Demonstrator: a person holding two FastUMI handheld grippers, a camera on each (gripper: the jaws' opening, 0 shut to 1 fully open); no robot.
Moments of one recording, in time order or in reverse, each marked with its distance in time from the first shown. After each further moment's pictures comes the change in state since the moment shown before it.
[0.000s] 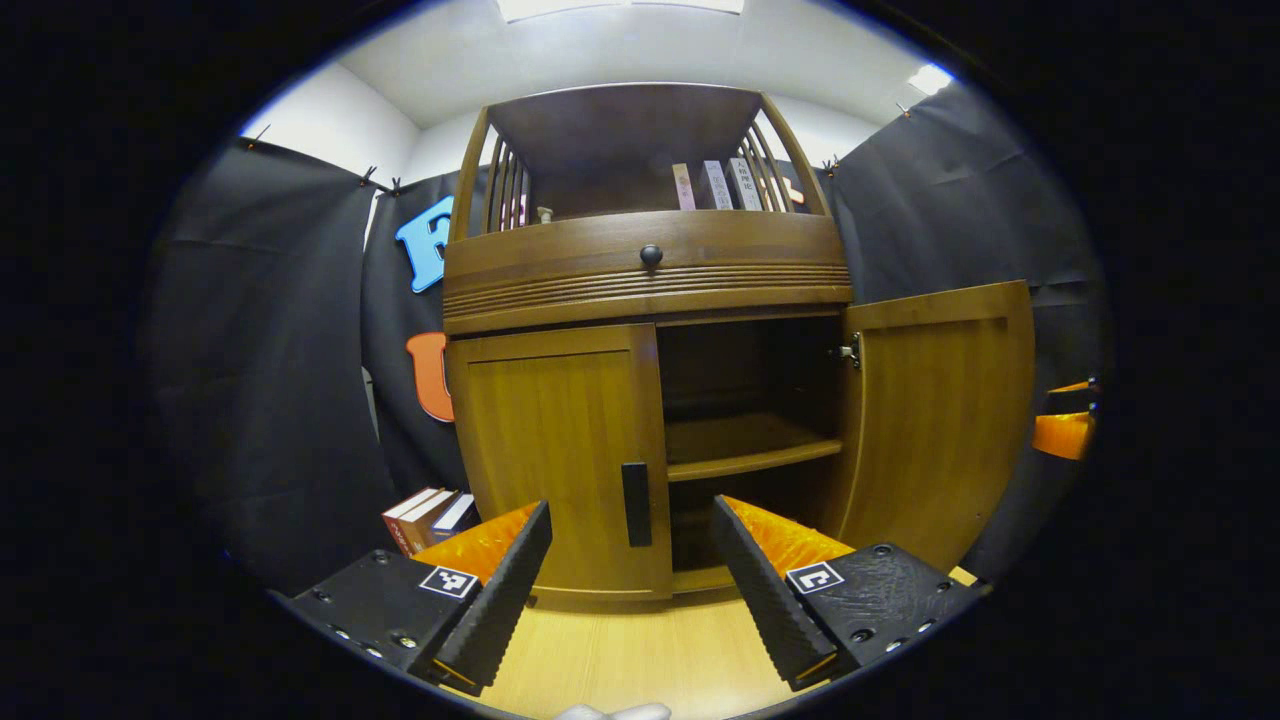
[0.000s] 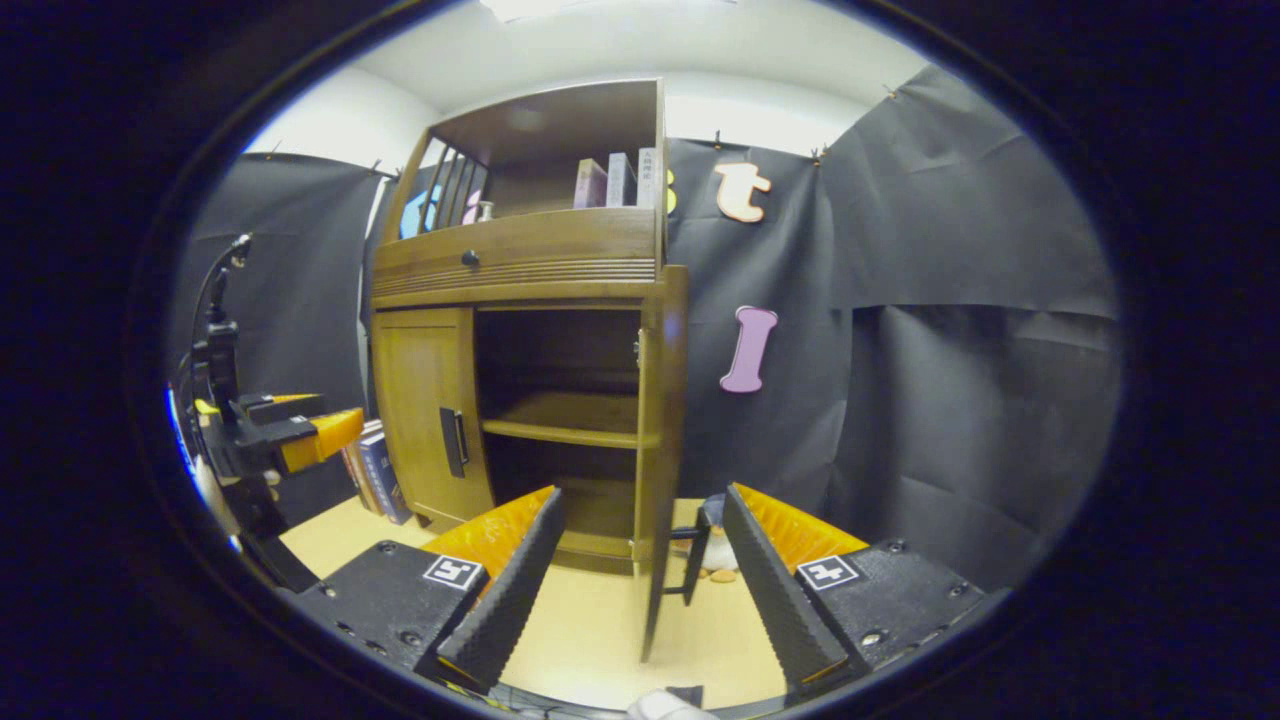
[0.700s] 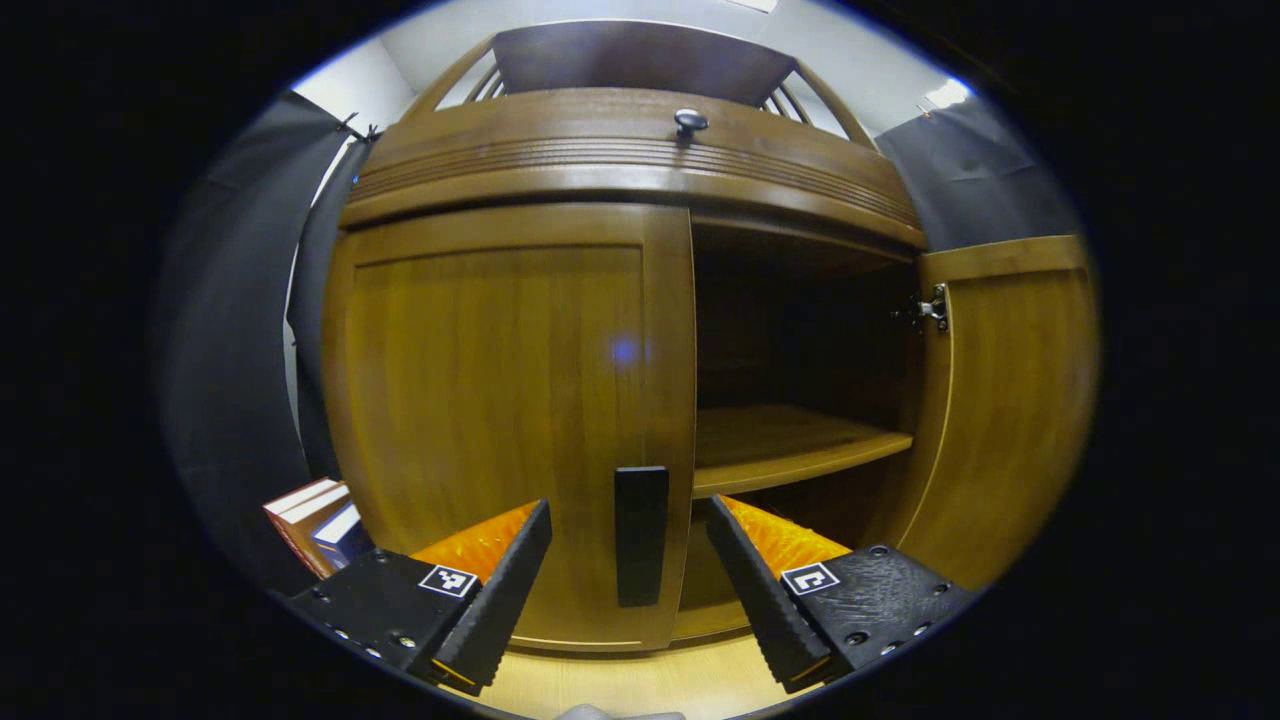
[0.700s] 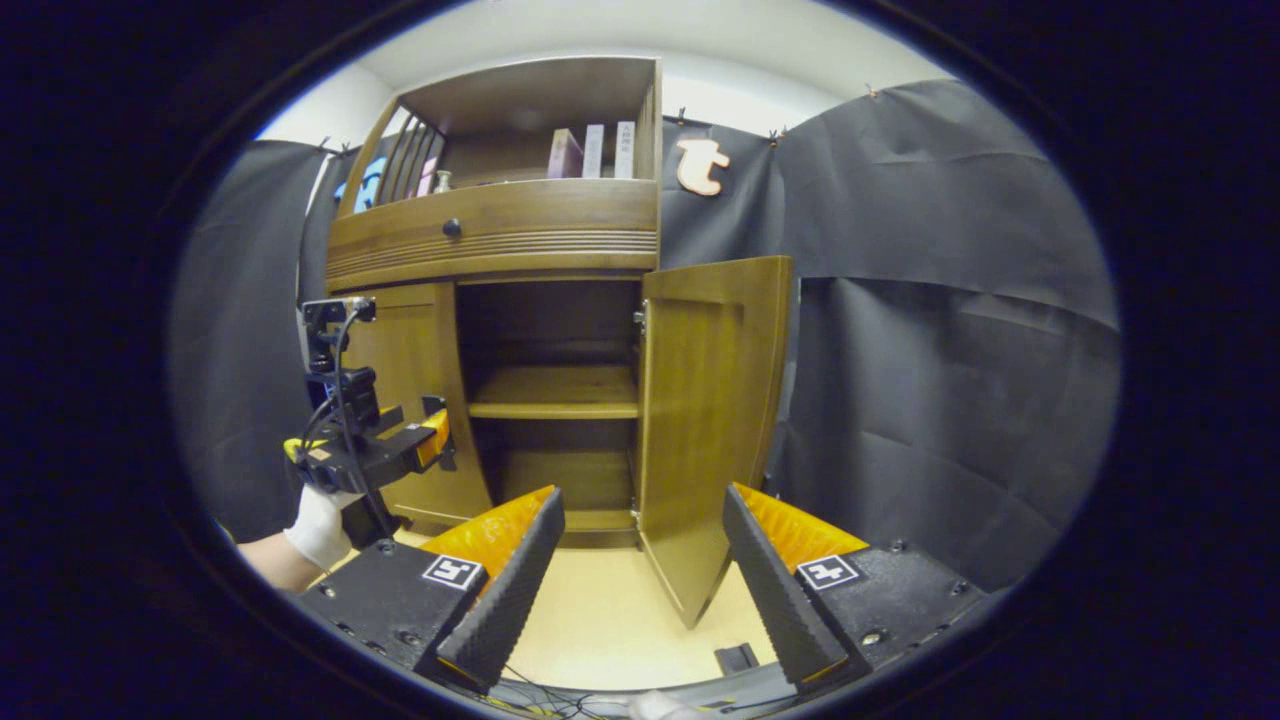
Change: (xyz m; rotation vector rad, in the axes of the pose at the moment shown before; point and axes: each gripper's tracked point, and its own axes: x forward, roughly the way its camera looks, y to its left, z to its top) left arm 0.172 -0.007 -0.076 -0.081 0.028 -0.122; right arm -0.010 0.058 -0.007 0.029 0.105 -0.228
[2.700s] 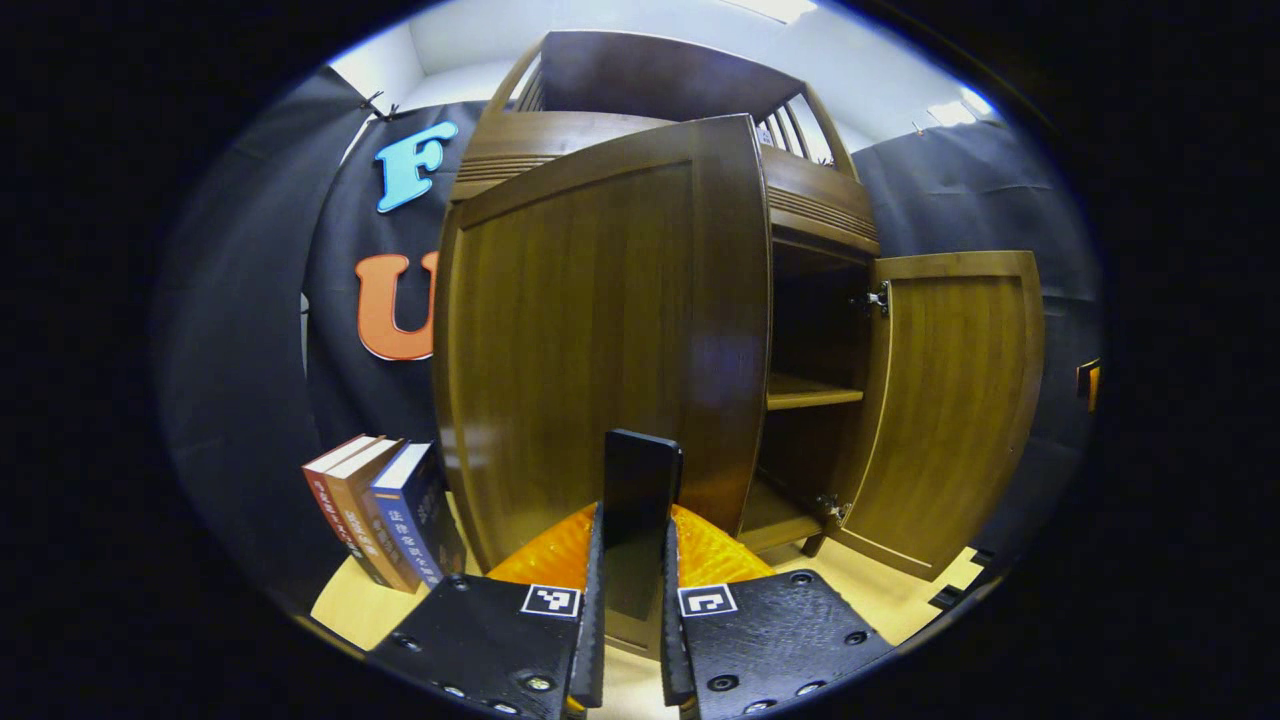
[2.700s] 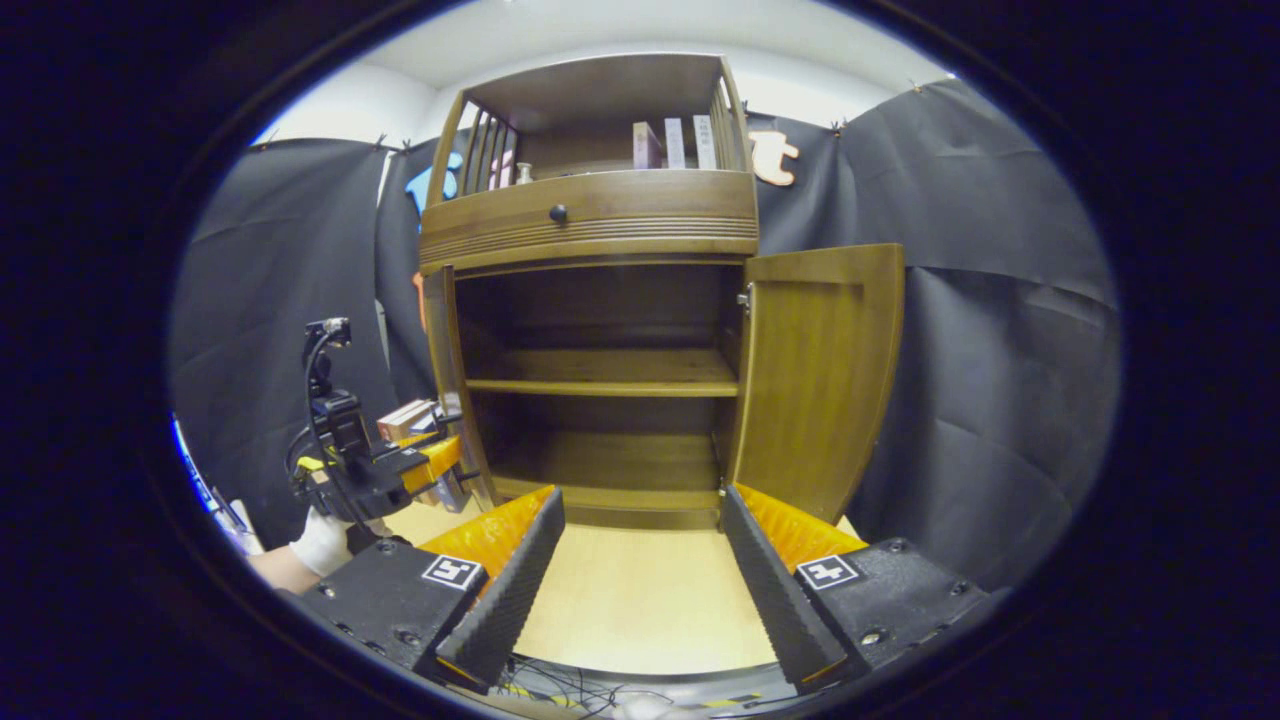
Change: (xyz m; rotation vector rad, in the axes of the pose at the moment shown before) left arm -0.141 0.065 -0.031 -0.019 0.043 -0.058; right arm -0.037 0.091 -0.031 -0.019 0.029 0.250
